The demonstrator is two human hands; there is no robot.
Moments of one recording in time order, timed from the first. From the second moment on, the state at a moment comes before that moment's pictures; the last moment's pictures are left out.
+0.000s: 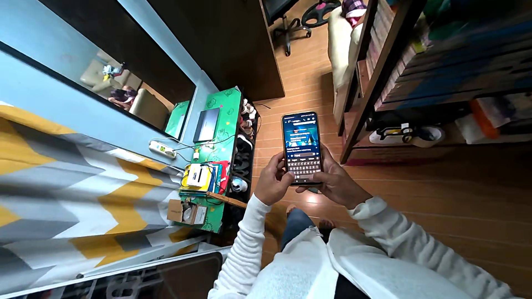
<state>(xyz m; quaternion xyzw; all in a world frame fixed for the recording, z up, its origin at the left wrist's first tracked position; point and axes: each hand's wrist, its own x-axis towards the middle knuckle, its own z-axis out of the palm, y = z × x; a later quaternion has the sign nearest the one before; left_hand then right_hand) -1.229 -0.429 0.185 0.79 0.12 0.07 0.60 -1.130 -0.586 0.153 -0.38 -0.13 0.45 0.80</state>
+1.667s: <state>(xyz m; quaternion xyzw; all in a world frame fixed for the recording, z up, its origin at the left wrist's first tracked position) -1.237 -0.415 0.183 0.78 0.14 0.10 0.61 -1.137 -0.569 0.155 -0.40 -0.12 0.45 0.79</state>
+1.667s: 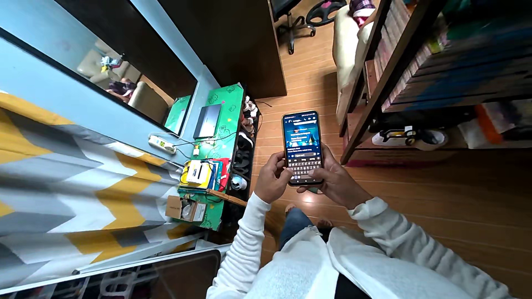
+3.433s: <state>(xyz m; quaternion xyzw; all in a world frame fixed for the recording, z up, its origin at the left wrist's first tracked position) -1.234 -0.422 0.181 0.80 0.14 0.11 0.57 -1.135 -0.577 0.155 -0.42 -0.15 0.45 0.78</state>
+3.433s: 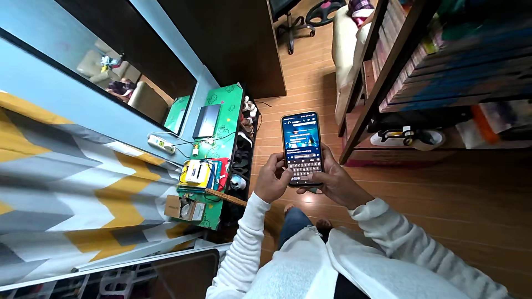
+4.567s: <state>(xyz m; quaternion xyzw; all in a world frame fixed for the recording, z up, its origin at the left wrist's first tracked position) -1.242 -0.424 0.179 0.79 0.14 0.11 0.59 -1.144 -0.580 0.157 -0.43 -0.13 0.45 0.77</state>
